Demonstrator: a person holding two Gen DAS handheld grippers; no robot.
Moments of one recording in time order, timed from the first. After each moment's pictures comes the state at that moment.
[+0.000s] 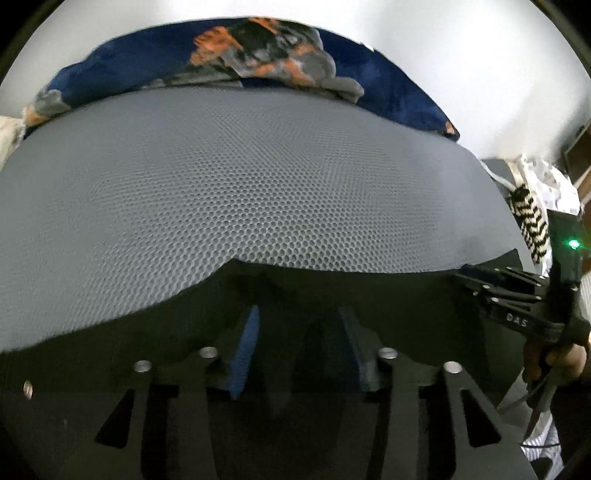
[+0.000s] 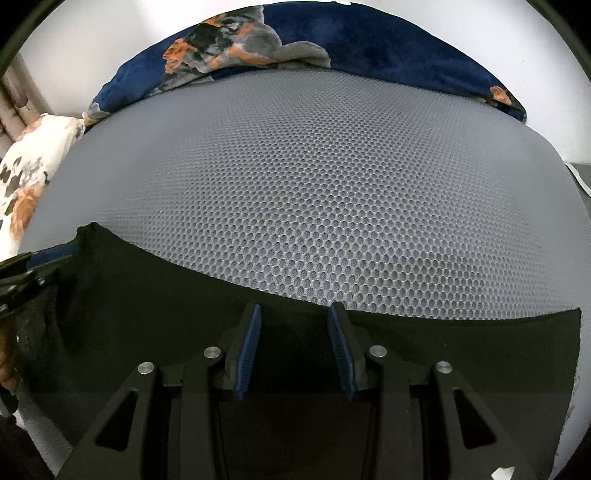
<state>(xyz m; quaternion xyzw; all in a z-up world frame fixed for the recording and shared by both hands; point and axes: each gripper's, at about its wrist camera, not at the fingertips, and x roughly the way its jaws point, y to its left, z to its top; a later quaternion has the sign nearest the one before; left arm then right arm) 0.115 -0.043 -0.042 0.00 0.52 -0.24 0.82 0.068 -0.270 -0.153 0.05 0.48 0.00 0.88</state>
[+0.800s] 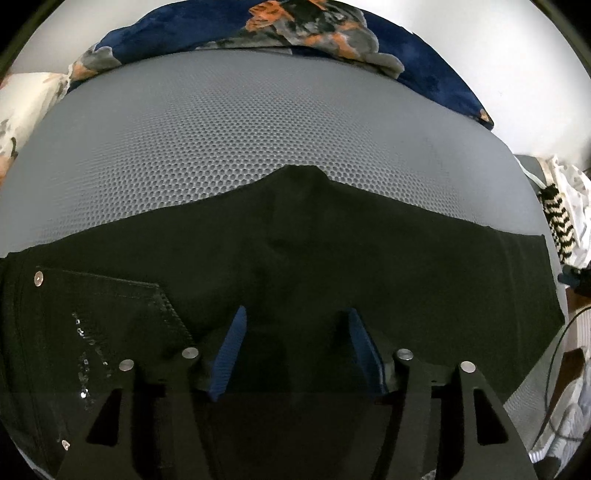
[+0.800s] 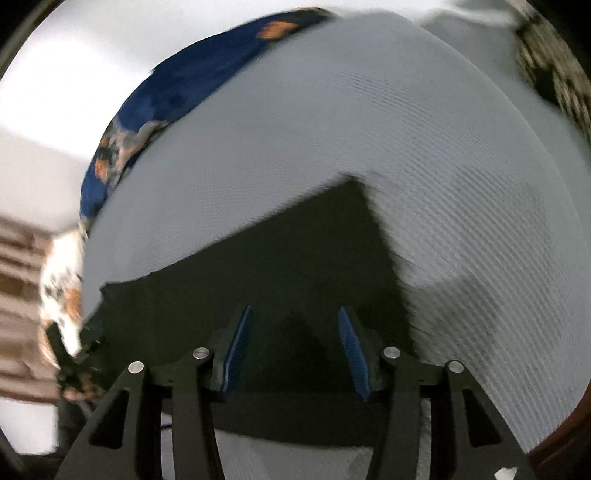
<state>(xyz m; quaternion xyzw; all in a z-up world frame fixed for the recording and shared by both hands) 0.075 -0.011 -0.069 0.00 0.56 -0.17 0.81 -0.074 -0.552 -0.143 0.34 0.49 -0.01 0.80</state>
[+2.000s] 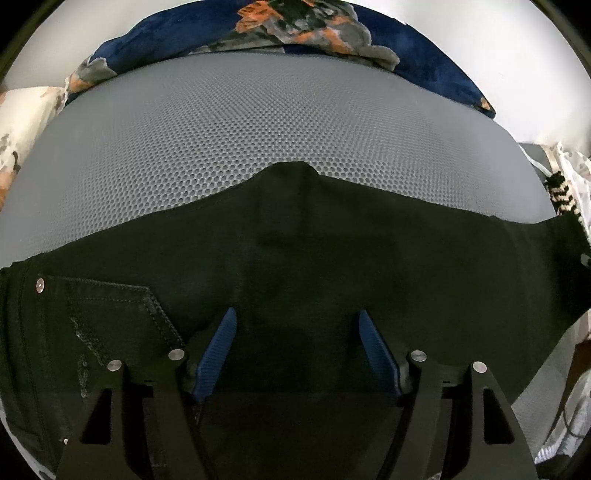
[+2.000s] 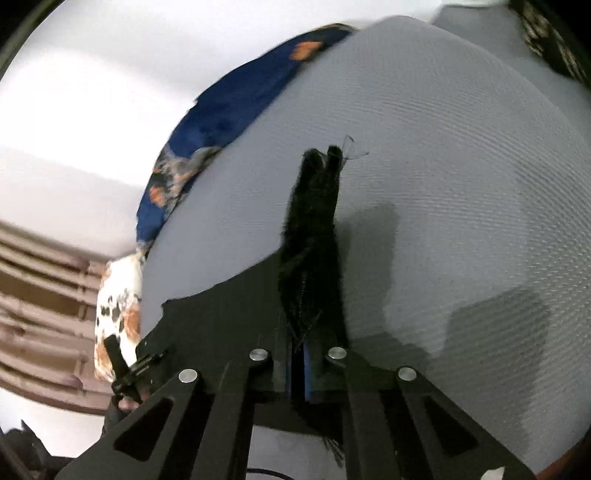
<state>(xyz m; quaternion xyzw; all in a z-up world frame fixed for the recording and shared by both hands) 0.073 -0.024 -0.074 0.03 0.55 -0.16 0.82 -0.064 -0.494 -0.103 0.39 0.41 0.07 0.82</state>
